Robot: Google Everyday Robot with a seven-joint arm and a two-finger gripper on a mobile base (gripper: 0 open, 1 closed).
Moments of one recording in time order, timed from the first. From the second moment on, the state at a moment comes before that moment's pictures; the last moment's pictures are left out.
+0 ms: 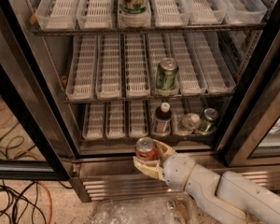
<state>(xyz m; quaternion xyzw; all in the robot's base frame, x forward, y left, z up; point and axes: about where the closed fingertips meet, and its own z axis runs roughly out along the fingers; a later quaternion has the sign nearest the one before) 0.467 -0.023 0.691 -0.35 0.65 0.29 0.61</state>
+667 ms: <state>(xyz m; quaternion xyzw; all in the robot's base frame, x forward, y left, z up) 0.439 -0.035 0.726 -0.36 0.66 0.26 0.61</state>
